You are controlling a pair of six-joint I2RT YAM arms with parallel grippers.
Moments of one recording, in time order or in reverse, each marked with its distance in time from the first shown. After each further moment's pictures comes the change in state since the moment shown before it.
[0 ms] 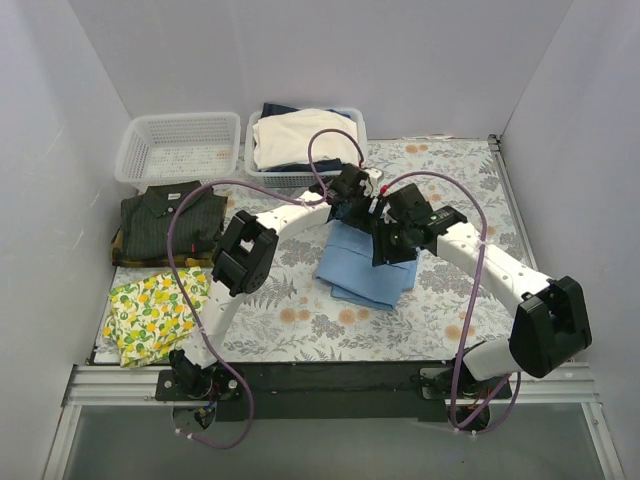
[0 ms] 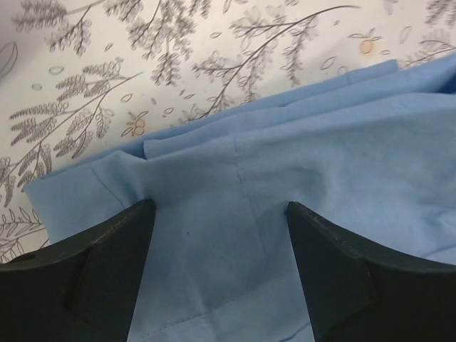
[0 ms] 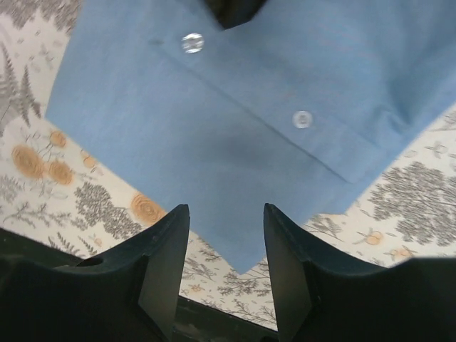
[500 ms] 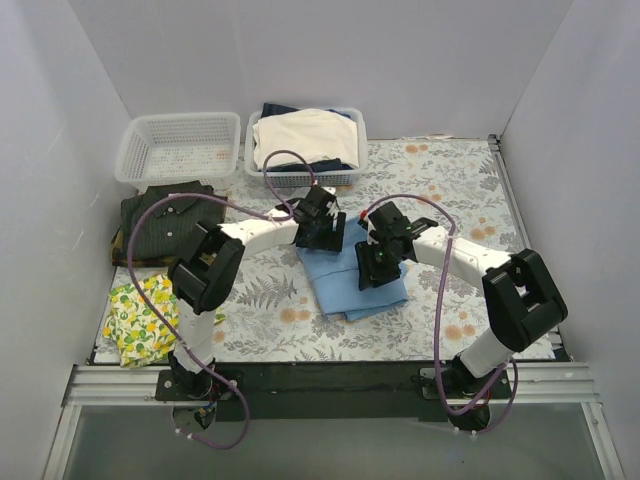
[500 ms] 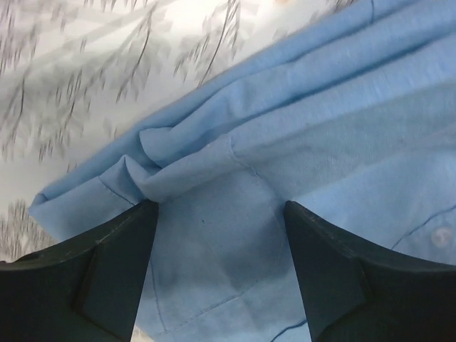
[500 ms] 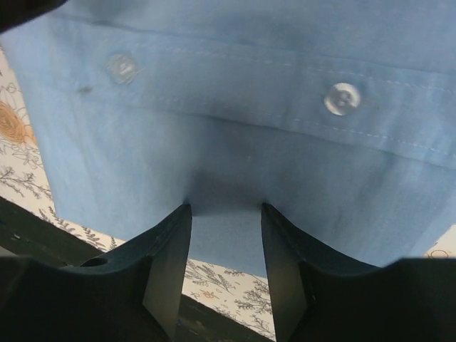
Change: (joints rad) left arm 0.046 -0.289 -0.484 0.036 -0.148 -0.270; right arm 0.098 0.168 -0.103 0.137 -0.170 -0.006
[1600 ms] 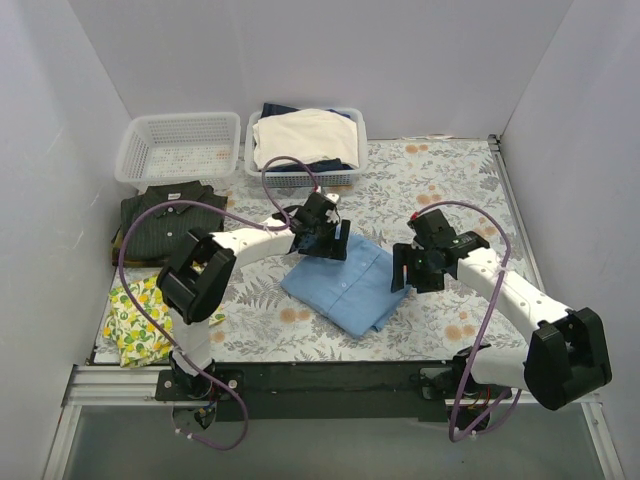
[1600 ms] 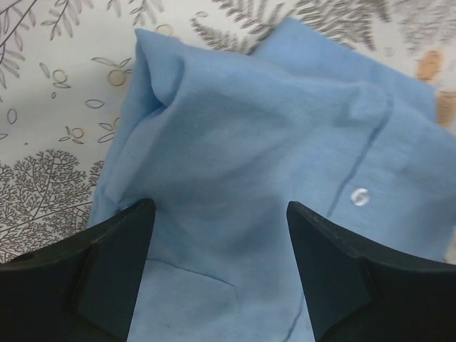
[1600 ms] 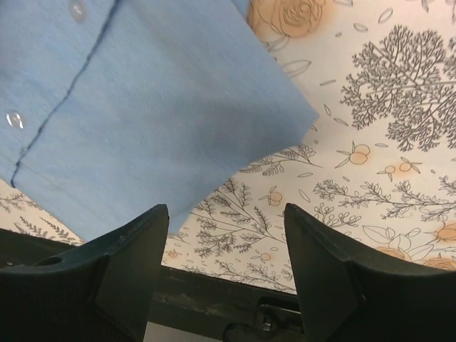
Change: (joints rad) left arm -0.035 -0.170 -0.167 0.061 0.071 -0.014; right arm -0.137 -0.338 -0.138 -0.182 0.166 0.093
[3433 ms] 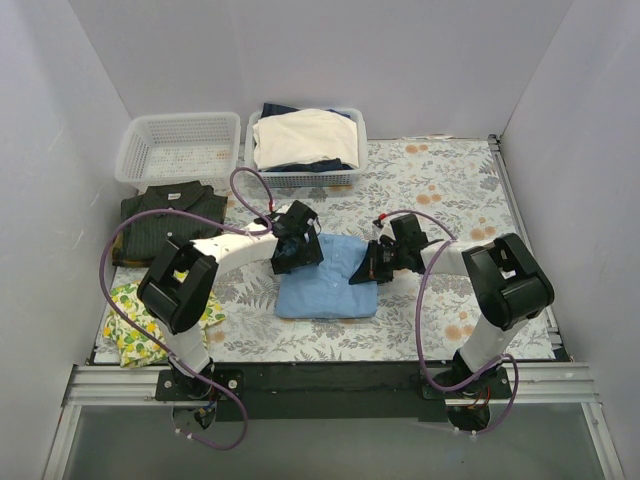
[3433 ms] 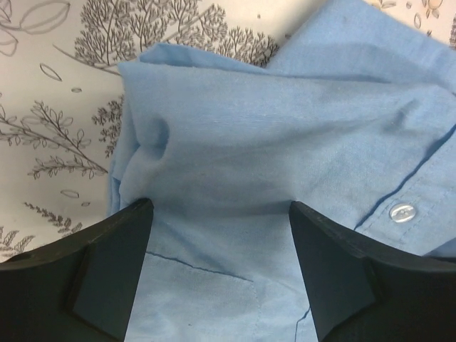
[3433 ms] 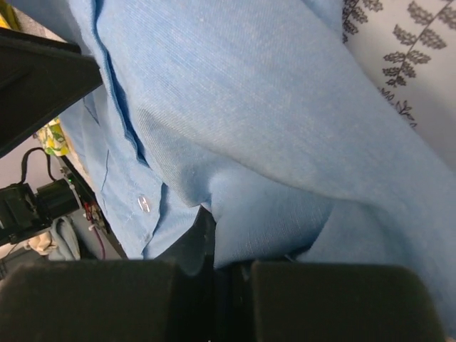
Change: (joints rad) left arm 0.050 -0.090 -0.135 -0.187 -0.205 -0.426; right arm -0.029 0.481 -0.135 0.831 -0.558 0.181
